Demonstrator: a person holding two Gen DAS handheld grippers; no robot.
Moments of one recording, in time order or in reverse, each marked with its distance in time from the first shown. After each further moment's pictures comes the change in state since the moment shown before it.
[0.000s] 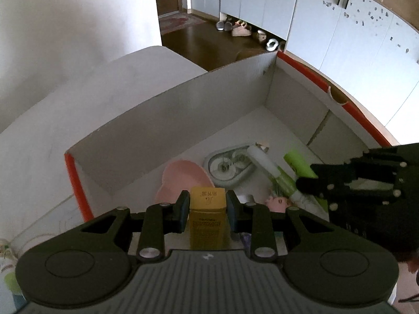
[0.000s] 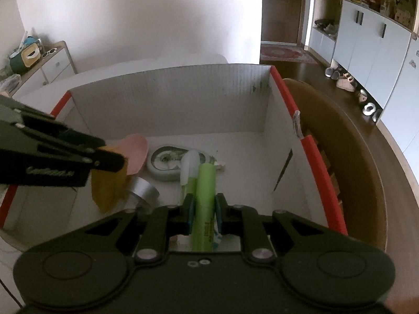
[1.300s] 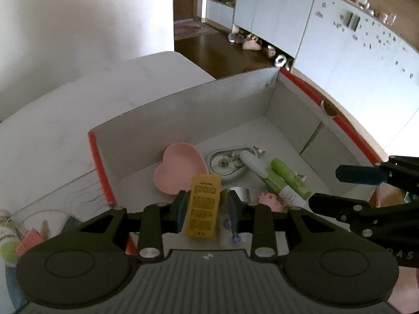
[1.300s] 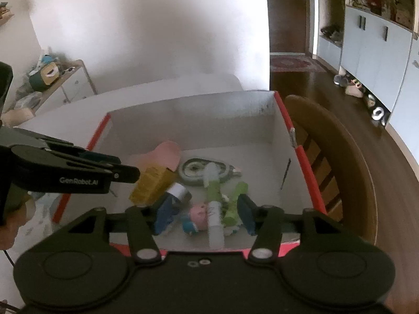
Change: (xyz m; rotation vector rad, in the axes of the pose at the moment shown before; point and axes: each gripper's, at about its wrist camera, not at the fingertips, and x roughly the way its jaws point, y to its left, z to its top) left arm -0.039 0.007 -0.021 -0.109 -0.057 -0.007; right arm -0.068 0.006 -0.003 0.023 -0.068 0.081
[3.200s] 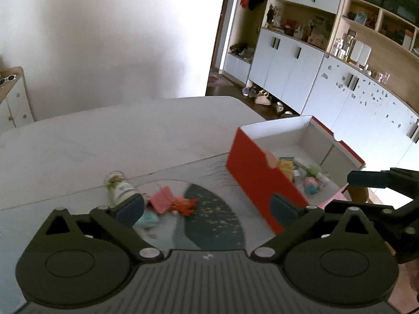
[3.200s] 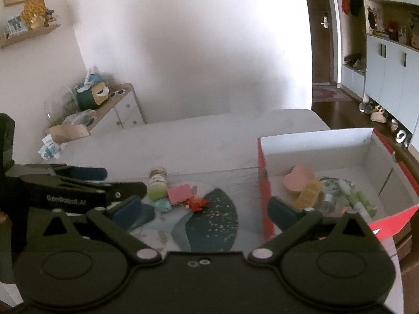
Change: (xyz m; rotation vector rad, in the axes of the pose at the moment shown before) left arm -0.156 0.195 -0.125 -0.105 -0.254 -0.036; right arm -0.030 0.234 -0.011 0.003 -0.154 0.069
